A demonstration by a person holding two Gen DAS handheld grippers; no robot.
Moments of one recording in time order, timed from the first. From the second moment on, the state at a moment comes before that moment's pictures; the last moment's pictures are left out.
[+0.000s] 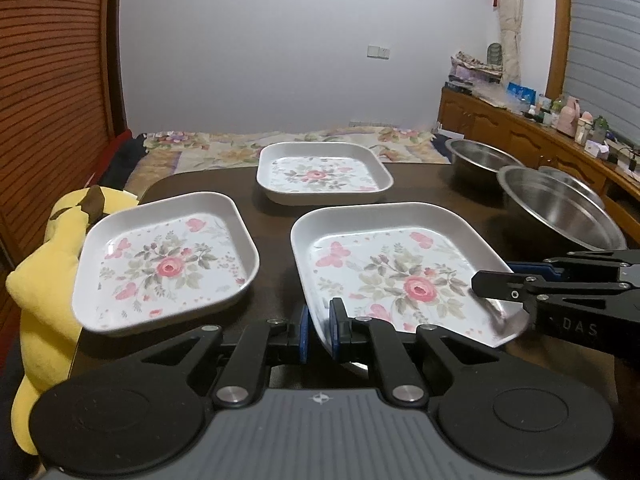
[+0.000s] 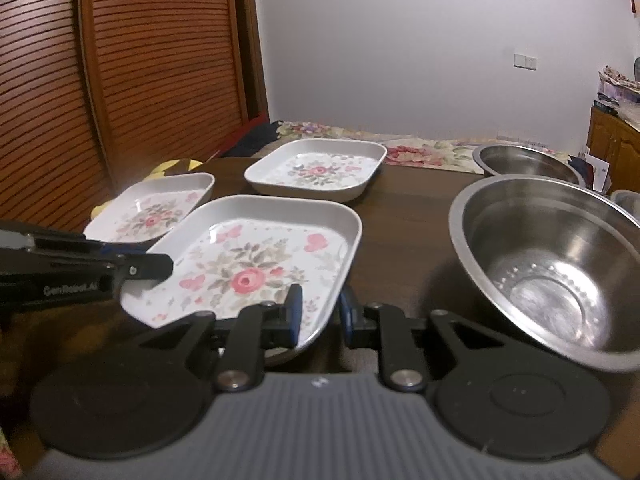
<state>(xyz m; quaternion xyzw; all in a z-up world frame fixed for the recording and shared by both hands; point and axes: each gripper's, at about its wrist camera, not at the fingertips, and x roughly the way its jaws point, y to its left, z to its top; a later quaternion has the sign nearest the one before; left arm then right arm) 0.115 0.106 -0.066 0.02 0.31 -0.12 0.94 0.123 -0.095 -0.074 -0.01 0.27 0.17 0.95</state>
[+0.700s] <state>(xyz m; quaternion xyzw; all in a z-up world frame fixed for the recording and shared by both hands) 0.062 0.102 -0.072 0.03 0.32 -0.11 0.94 0.072 -0.100 -0.079 0.01 0.27 0.18 0.94</state>
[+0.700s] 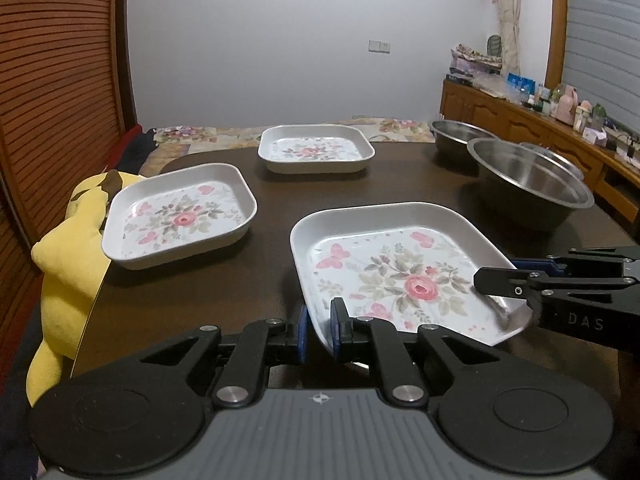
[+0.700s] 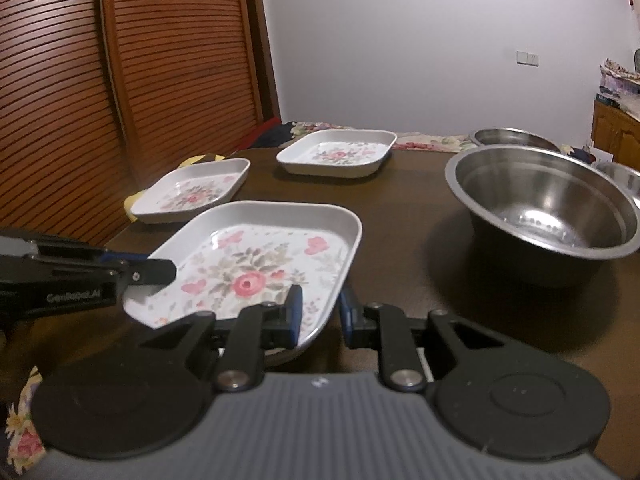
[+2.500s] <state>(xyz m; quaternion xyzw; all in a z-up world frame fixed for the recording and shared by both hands) 0.116 0.204 -0.035 0.04 0.27 -0.05 0.96 0.110 -0.045 -0.030 -0.01 0.22 0.22 0.95</state>
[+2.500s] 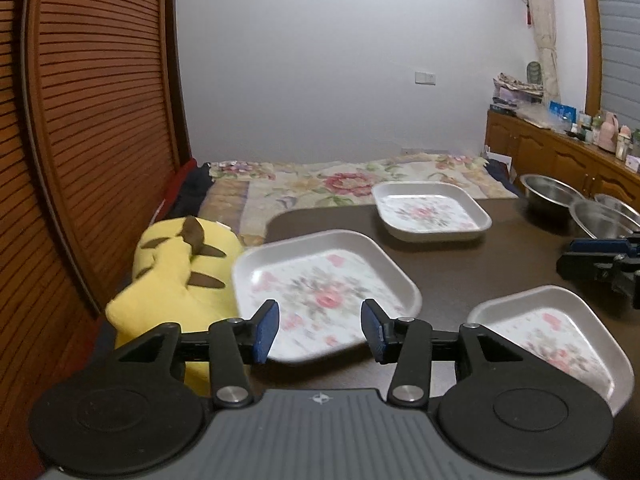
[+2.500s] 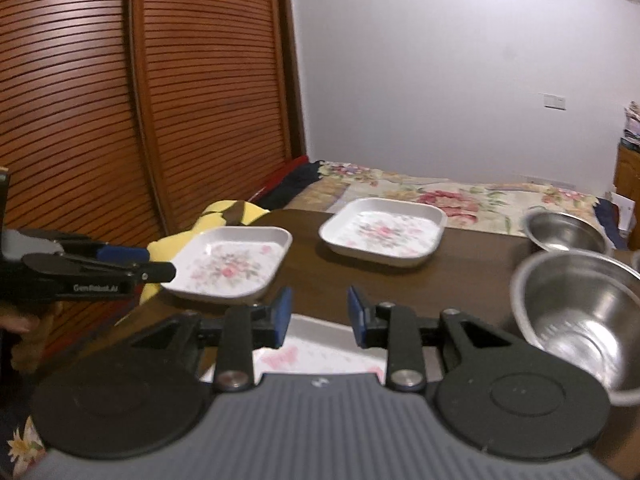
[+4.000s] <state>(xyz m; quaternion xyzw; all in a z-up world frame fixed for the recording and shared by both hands) 0.189 0.269 -0.078 -0.04 0.33 -0.07 0.94 0.234 0.055 -0.067 0.00 0.39 0.23 0.89</state>
